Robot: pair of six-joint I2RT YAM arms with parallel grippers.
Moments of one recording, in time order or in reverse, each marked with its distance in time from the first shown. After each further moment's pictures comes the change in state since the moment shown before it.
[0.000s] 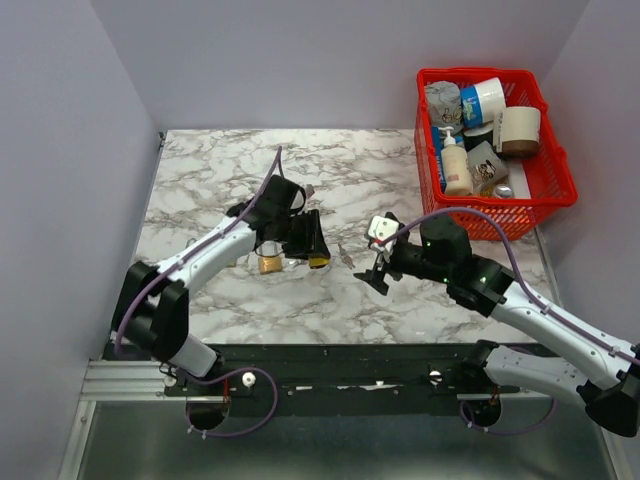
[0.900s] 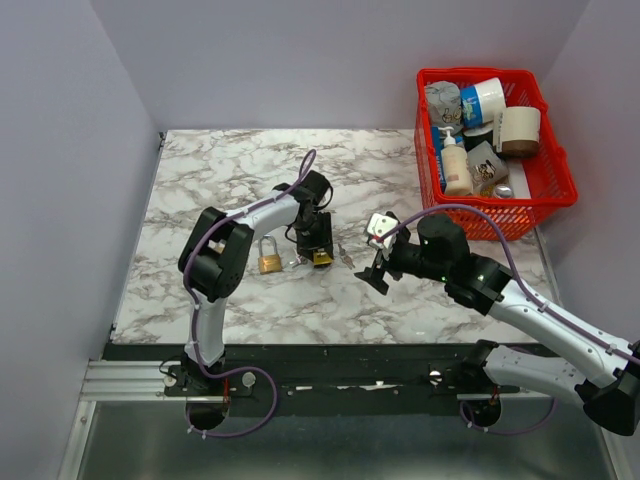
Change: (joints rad) left arm -0.026 0.594 0.386 -0.214 -0.200 -0.047; right arm -0.016 0.018 0.002 -0.024 0.016 0.034
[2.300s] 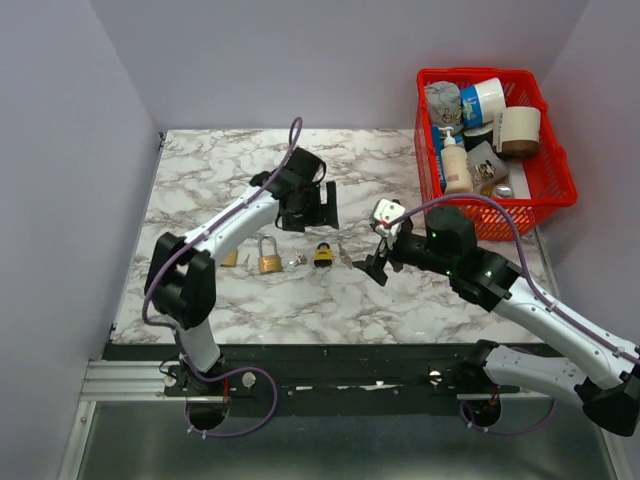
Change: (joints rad) left arm -0.008 -0.193 0.023 -0.002 -0.119 0.045; right arm -0.007 0.000 0.066 -0.003 0.005 0.053
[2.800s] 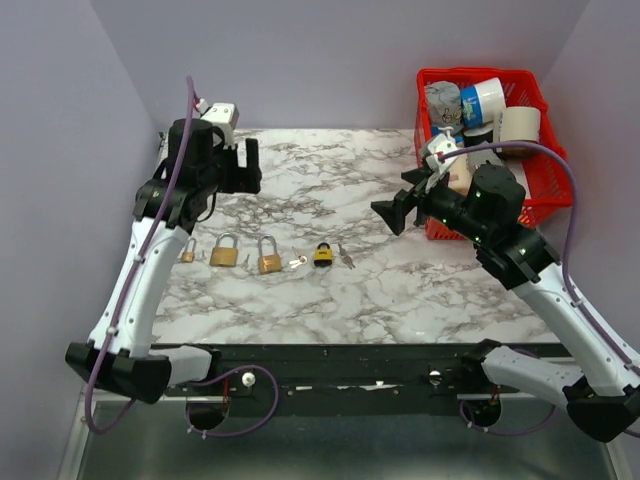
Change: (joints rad) left arm 0.285 -0.504 0.084 -0.038 -0.086 0.456; right arm -0.173 0.029 0.280 -0.020 0.010 0.205
